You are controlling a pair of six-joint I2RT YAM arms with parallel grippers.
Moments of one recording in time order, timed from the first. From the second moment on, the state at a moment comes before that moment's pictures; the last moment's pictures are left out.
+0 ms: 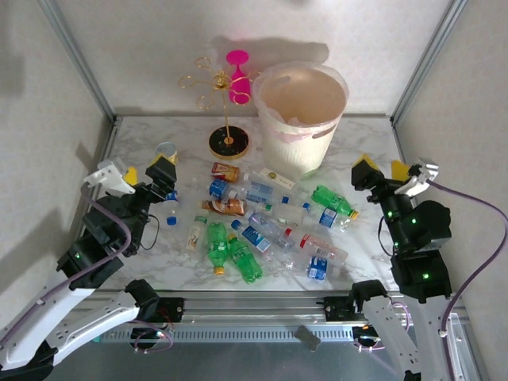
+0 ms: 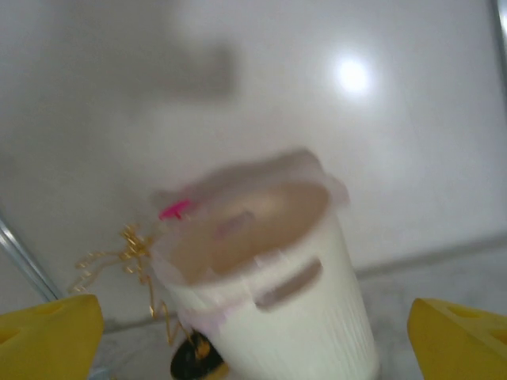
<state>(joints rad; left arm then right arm) -0.72 0.64 0.96 -0.40 -0.75 -0.64 0.19 0.51 0.92 -0.37 0.01 0.44</state>
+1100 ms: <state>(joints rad) -0.09 1.57 0.93 -0.39 -0.32 -0.64 0.20 0.55 0.70 -0.49 -0.52 0.54</state>
